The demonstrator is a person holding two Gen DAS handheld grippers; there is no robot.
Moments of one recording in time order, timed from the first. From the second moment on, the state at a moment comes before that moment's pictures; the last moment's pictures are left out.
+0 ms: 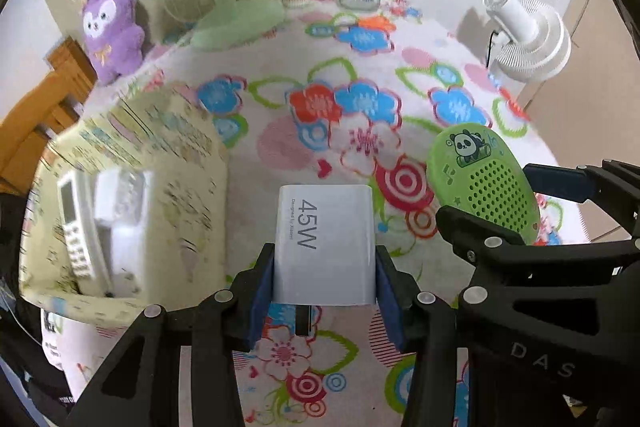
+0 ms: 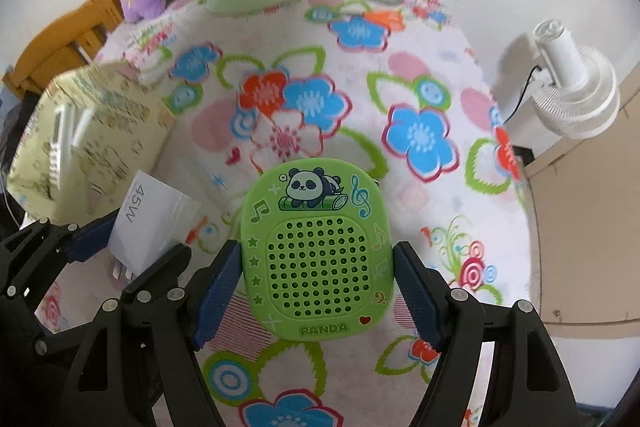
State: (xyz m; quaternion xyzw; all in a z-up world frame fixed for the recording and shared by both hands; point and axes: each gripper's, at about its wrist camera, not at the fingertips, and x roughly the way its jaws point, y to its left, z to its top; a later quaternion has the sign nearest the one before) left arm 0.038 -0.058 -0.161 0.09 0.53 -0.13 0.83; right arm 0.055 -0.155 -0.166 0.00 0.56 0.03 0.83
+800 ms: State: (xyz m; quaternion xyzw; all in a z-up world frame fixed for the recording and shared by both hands) left arm 0.068 0.068 -0.103 0.06 0.49 -0.09 0.86; right arm 0.077 -0.027 -0.086 0.00 0.50 0.07 0.86
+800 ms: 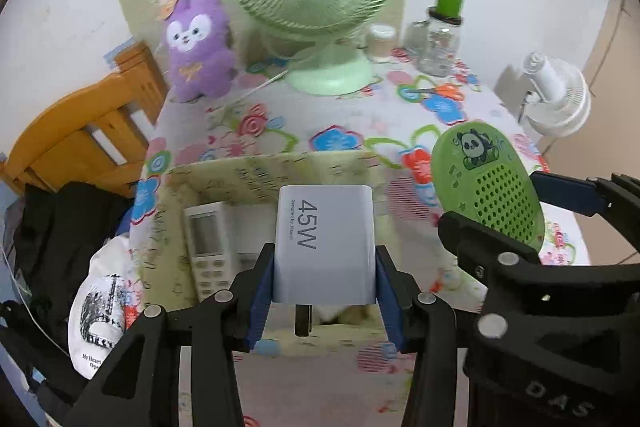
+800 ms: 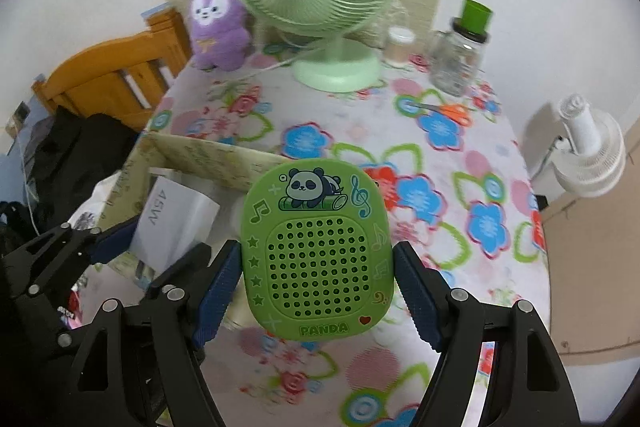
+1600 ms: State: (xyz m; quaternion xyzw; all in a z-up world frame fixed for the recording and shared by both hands) left arm 0.094 0.125 -0.111 0.06 0.53 -0.07 0.85; right arm 0.119 0.042 -0.101 0.00 0.51 0.13 0.85
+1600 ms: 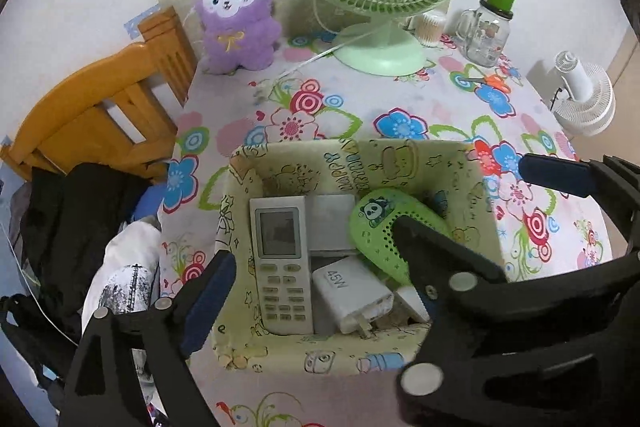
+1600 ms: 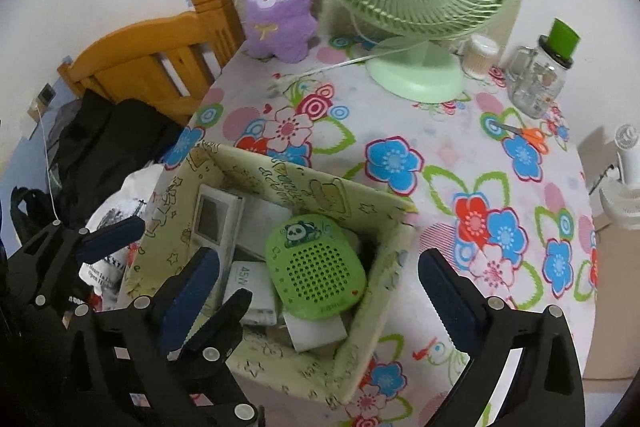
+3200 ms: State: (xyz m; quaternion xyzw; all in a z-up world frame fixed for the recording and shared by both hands) left arm -0.033 0.018 0.042 0.03 0.39 -0.03 0.92; right arm -0.048 -0.184 0.036 0.04 0.37 0.00 0.93
